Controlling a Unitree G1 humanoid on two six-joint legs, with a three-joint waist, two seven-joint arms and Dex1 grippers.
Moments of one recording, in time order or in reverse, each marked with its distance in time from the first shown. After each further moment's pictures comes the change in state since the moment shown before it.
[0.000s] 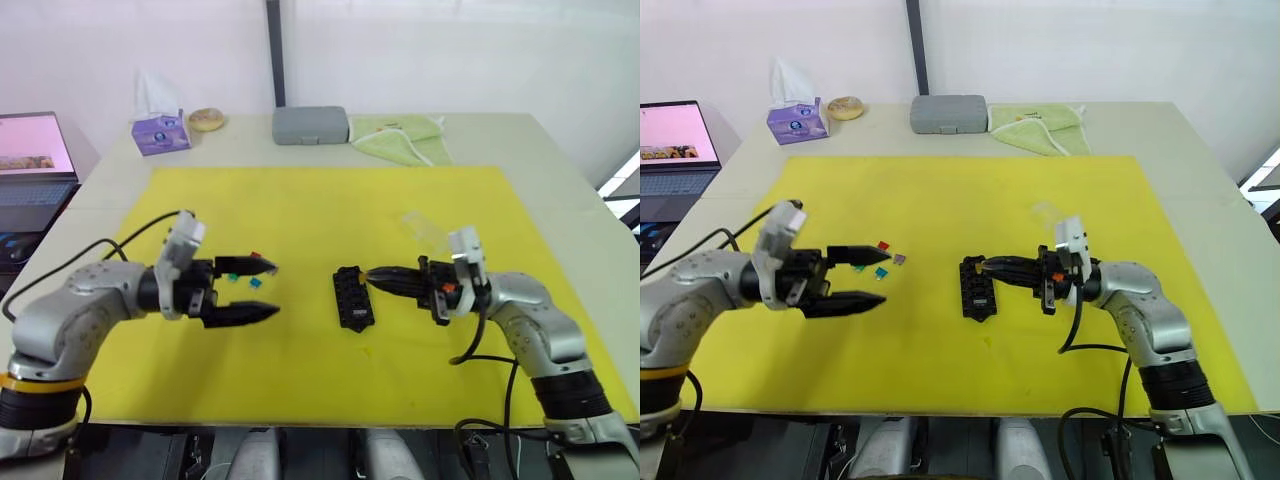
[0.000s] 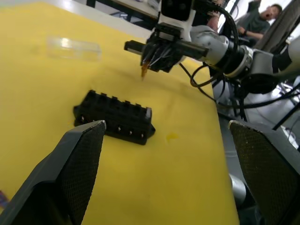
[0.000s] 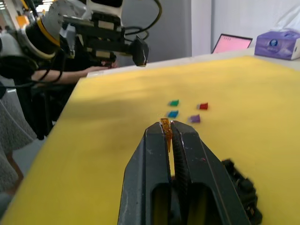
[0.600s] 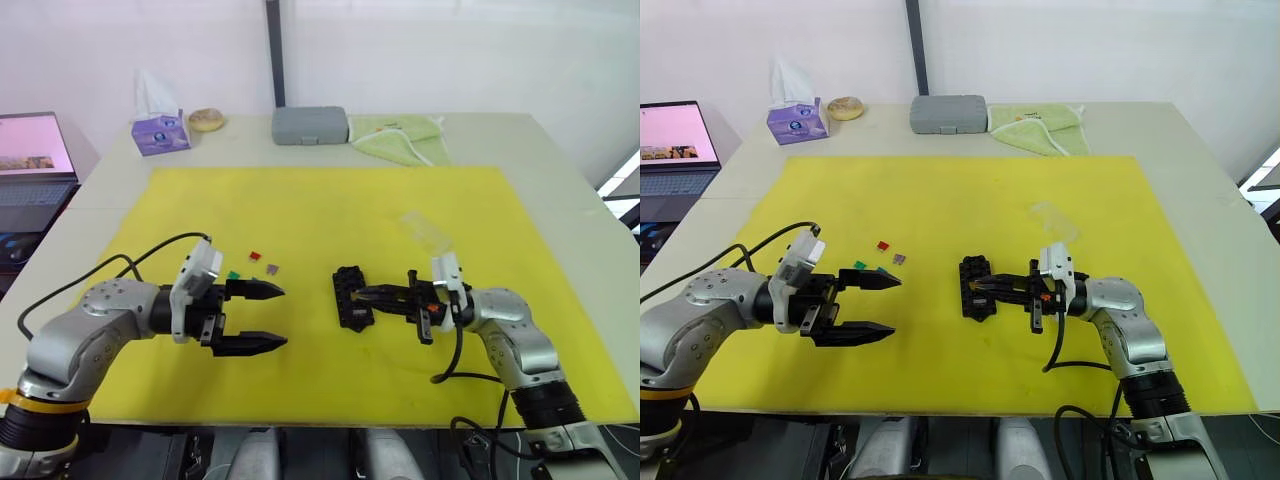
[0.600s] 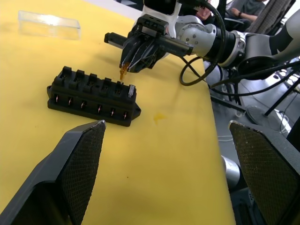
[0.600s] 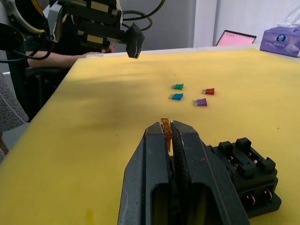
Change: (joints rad) left arm 0.048 0.020 -0.043 -0.037 0.022 -0.044 -0.005; right arm 0.020 0.065 0.020 0.096 -0.117 -0.174 0.049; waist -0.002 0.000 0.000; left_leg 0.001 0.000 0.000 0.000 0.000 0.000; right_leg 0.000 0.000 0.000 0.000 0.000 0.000
